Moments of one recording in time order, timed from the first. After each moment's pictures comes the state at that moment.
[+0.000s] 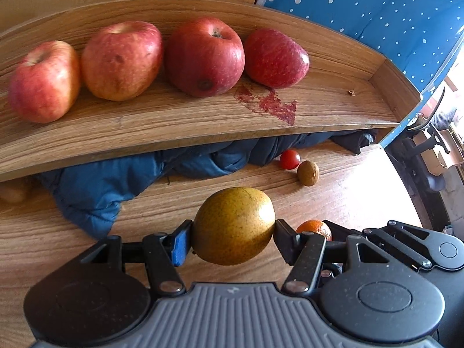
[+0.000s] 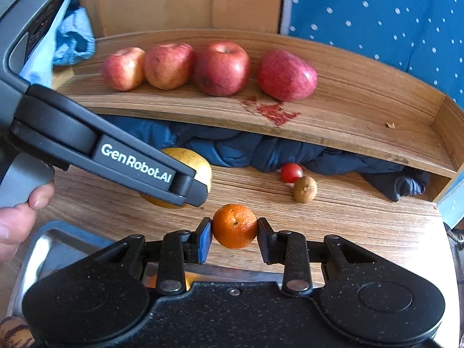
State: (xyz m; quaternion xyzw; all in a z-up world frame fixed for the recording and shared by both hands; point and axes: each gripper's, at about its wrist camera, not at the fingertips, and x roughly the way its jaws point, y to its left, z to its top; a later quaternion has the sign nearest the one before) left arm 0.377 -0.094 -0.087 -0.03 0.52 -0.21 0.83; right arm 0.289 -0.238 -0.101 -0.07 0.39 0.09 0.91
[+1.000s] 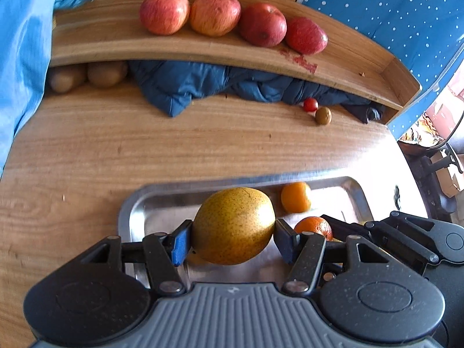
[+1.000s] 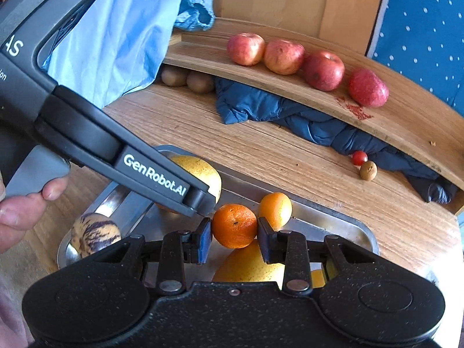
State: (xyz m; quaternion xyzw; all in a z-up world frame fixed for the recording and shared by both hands) left arm 0.245 -0.038 -0.075 -0.08 0.53 -0.13 0.83; right arm 0.179 -0.194 -0.093 -0.15 0.38 0.21 0.89
